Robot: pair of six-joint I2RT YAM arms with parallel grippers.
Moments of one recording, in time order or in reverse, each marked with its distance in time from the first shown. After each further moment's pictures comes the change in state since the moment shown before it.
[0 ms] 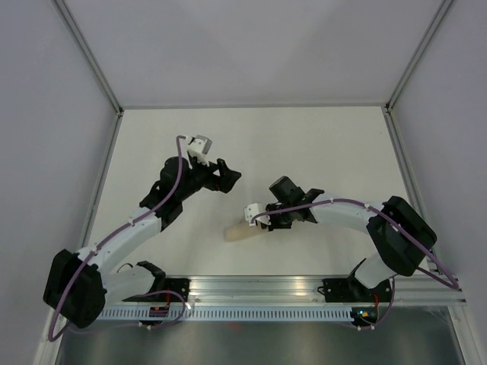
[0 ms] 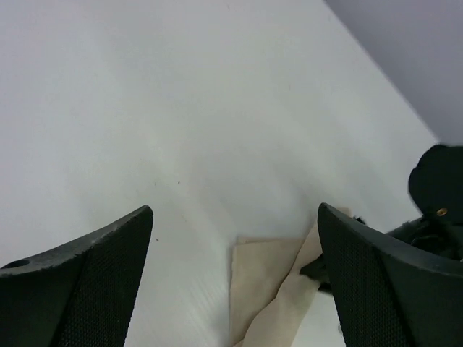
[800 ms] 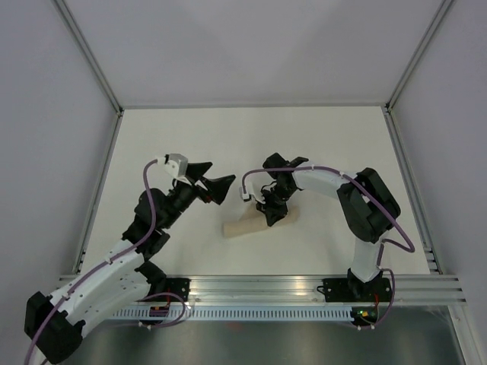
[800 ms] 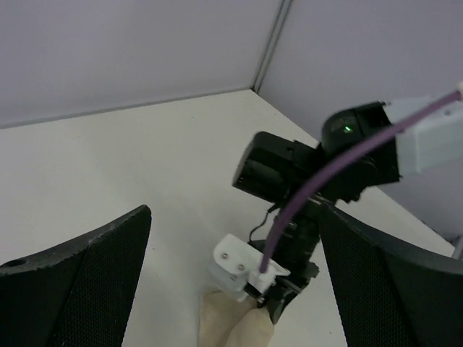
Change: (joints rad) left arm -0.073 -0.427 -0.210 0.251 -0.158 -0.095; right arm -0.127 0.318 0.399 -0.431 -0.225 0.000
